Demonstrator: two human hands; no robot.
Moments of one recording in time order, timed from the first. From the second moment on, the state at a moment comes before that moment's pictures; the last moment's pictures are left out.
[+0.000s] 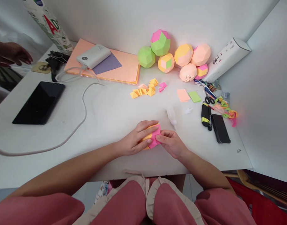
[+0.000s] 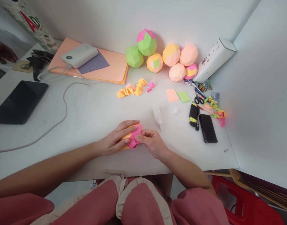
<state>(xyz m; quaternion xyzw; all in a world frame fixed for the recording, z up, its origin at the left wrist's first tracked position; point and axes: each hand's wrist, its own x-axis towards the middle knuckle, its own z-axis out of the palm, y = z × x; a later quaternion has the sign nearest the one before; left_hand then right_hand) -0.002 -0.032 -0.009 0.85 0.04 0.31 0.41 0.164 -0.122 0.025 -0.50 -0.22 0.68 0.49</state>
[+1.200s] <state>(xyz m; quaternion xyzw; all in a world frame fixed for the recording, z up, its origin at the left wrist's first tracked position) -0.001 -0.036 -0.006 0.79 0.08 0.35 0.49 0.162 -0.124 0.020 -0.50 -0.26 0.66 0.49</state>
